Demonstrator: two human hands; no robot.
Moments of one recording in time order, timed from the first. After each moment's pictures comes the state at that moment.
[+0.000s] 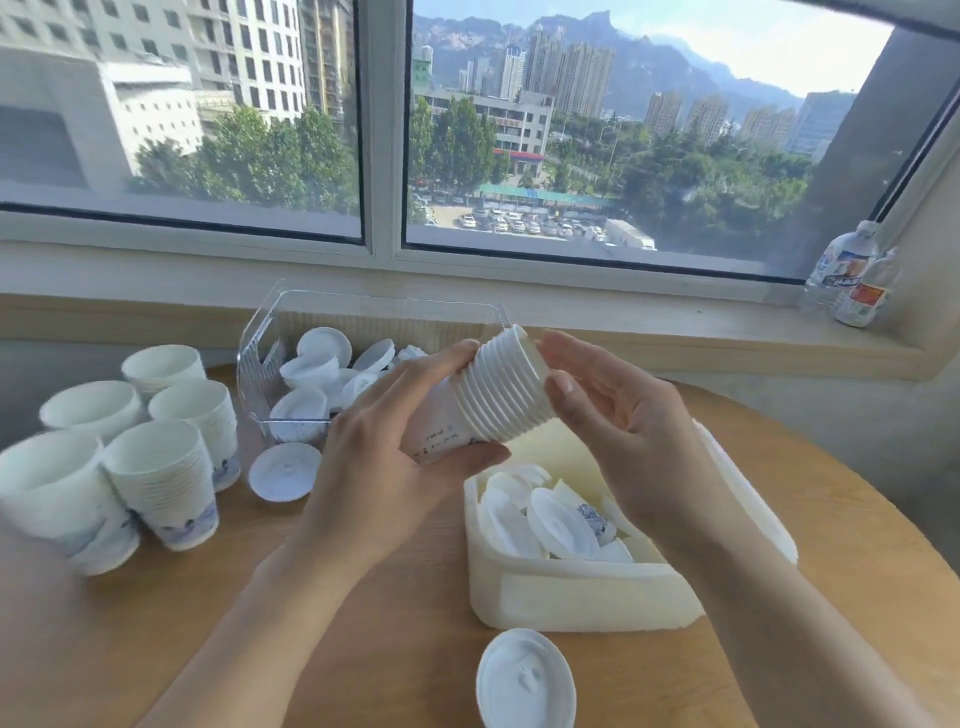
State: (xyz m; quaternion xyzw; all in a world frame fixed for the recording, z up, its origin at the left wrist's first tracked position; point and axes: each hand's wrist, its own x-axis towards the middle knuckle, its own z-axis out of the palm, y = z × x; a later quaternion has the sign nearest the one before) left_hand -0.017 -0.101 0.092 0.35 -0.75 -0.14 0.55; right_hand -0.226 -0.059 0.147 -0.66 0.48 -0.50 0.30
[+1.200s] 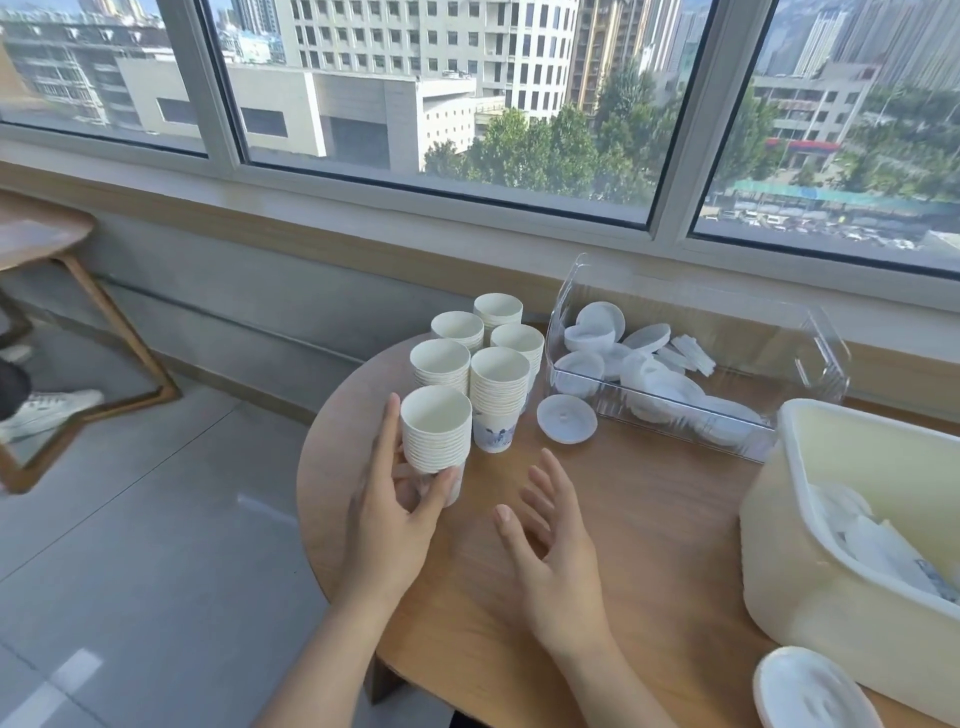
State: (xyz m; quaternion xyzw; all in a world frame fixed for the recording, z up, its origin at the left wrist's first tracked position) left_hand 0.183 0.000 -0.043 0.65 -0.46 -0.15 0.59; right_hand 0.012 -0.030 -0.054 -0.64 0.42 -0.46 0.45
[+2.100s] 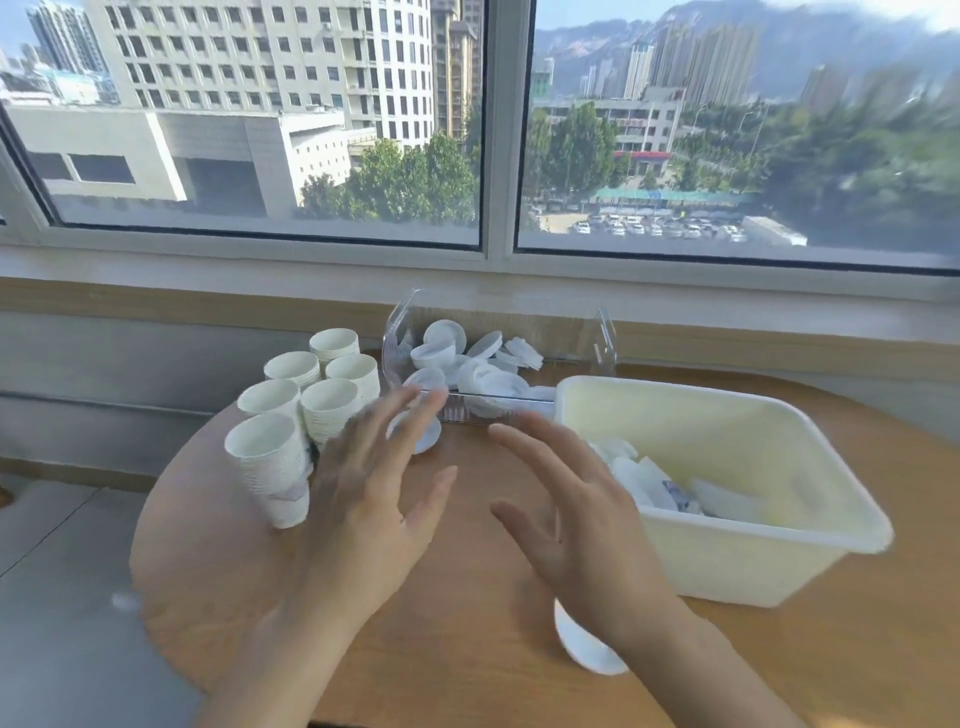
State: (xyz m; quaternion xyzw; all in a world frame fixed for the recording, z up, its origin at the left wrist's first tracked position) left_hand 0.055 0.001 0.062 0.53 -0.71 0.10 0.45; right_hand -0.158 -0.004 0.067 -0.81 0.43 -0.38 0.09
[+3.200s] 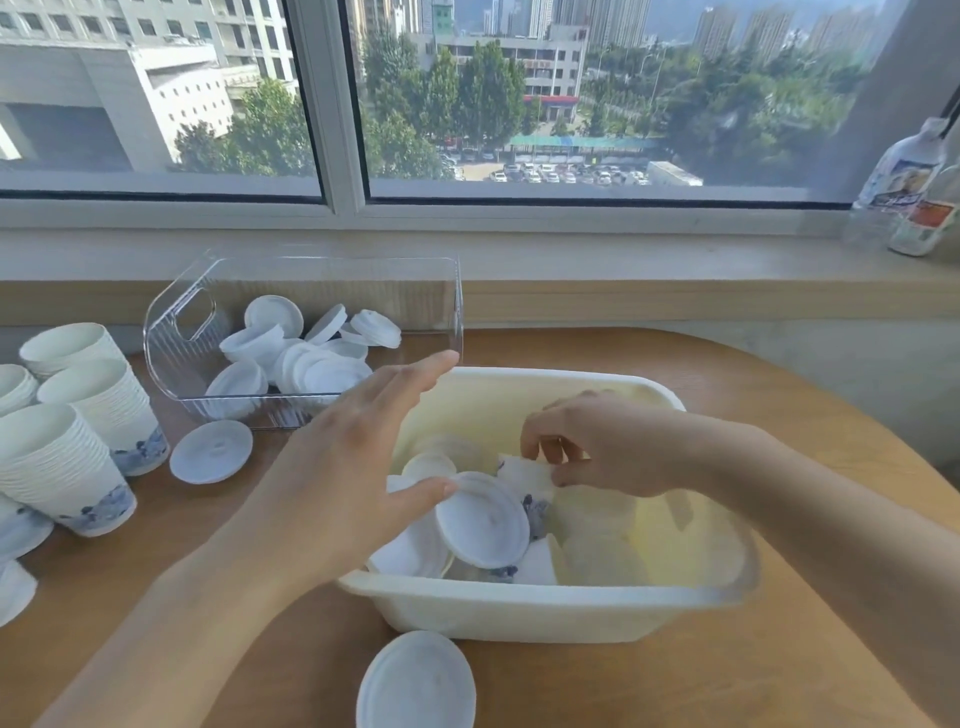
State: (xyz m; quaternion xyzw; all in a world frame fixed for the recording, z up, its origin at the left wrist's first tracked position) left_hand -0.081 -0.099 0.076 0.48 -0.83 -0.09 0.27; right_hand -0.354 -0.144 0.093 -0.86 0.49 0.08 0.11
